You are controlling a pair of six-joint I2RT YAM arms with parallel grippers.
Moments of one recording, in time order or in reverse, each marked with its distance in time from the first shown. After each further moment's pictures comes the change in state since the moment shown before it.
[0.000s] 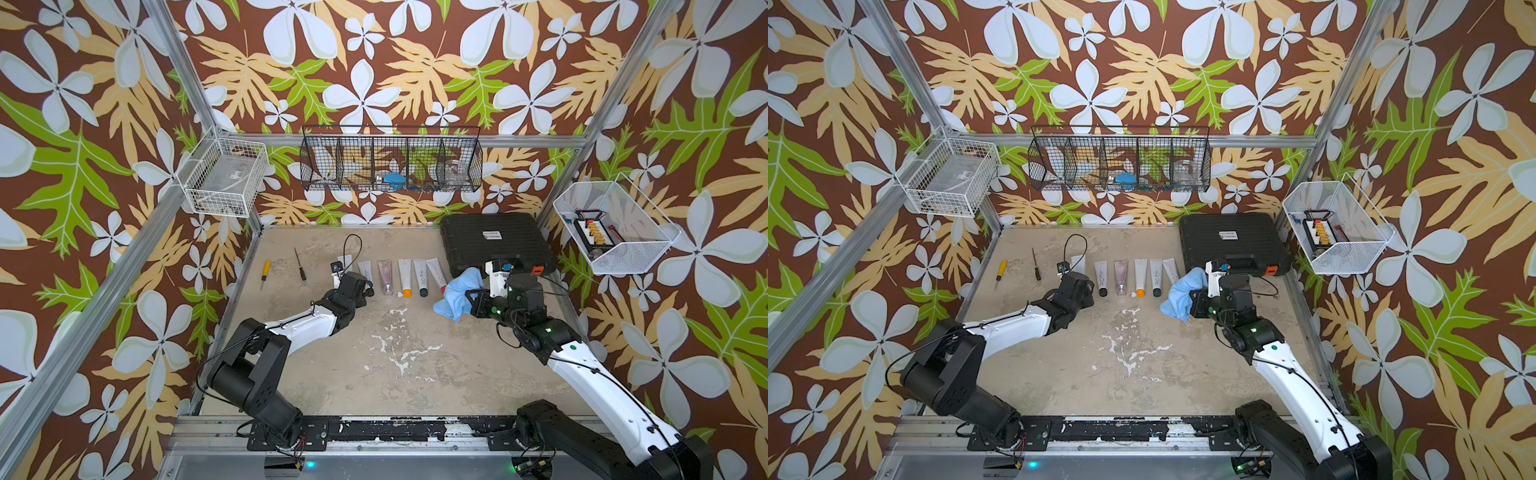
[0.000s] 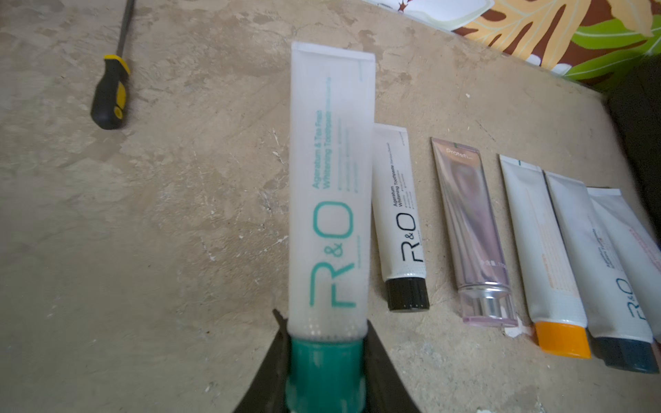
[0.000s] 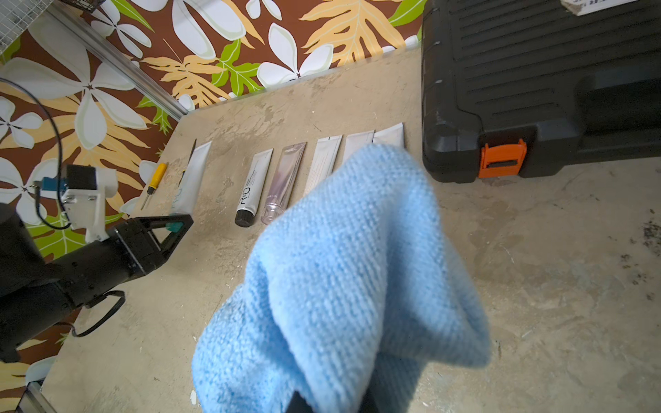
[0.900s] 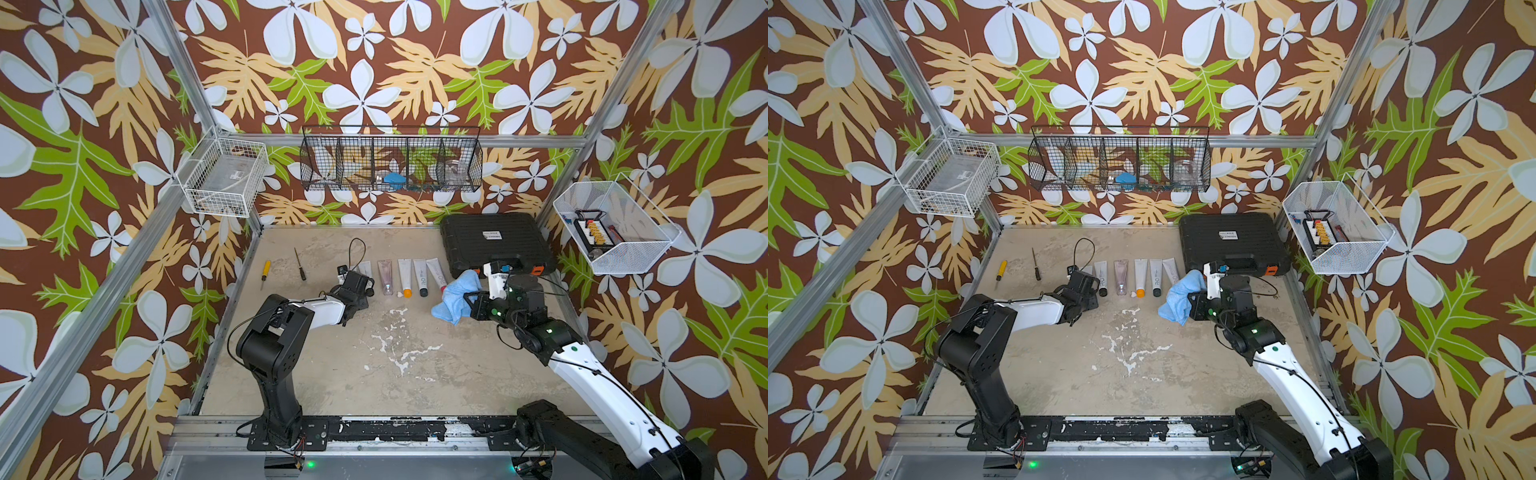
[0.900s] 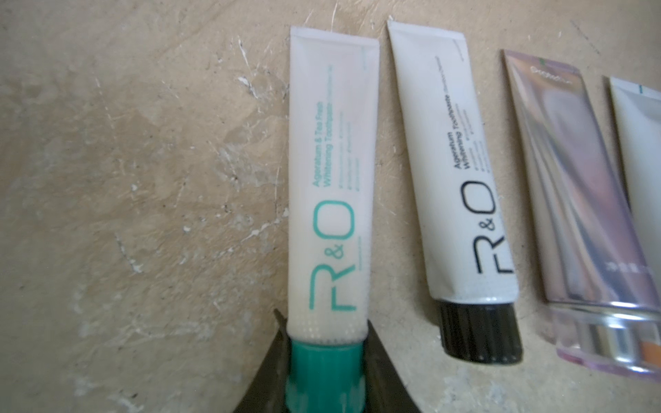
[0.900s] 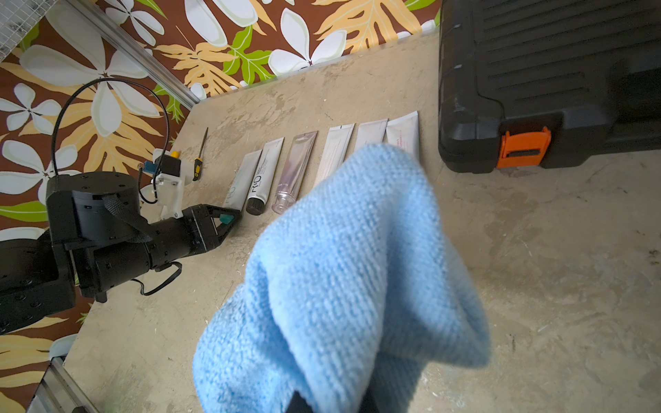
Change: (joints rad) left arm 0.039 0.203 0.077 -0.013 0.107 0.017; right arm 0.000 -0.004 -0.002 -0.016 -0.053 0.000
